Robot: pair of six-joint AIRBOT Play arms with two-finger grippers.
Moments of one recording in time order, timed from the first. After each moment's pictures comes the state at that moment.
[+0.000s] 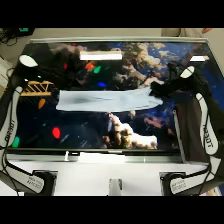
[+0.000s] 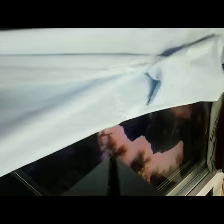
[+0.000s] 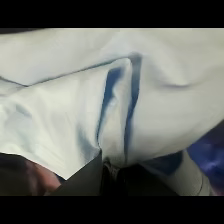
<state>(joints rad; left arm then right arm) -0.06 -1.77 1.70 0.74 -1.37 -1.39 -0.06 -1.67 1.51 -1.05 1.20 1.48</state>
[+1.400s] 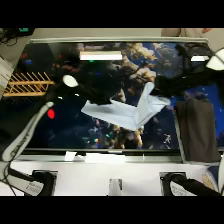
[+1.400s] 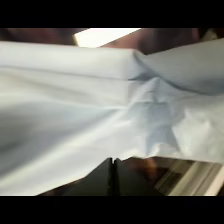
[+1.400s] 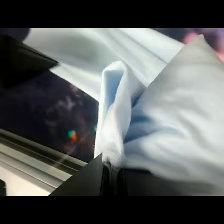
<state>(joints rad) -0.34 -1.65 1.48 0.79 -1.11 -1.35 0.10 -1.31 1.51 -1.04 1.47 1.59</state>
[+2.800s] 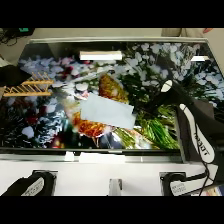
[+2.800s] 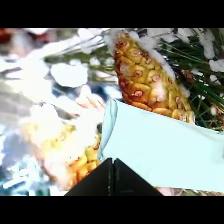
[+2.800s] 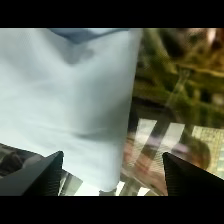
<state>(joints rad) 0.10 -0.99 1.47 1.12 -1.29 -1.43 0.13 -1.65 1.25 -1.05 1.27 1.64</state>
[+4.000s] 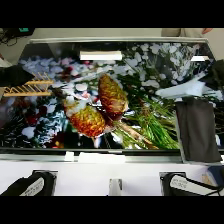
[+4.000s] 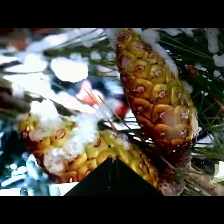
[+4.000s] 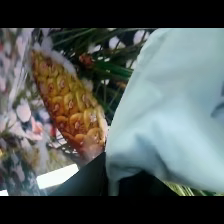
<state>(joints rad) 0.09 -1.03 1.47 1.12 -1.29 -1.43 -0.57 -1.38 1.66 -0.90 1.53 1.67</state>
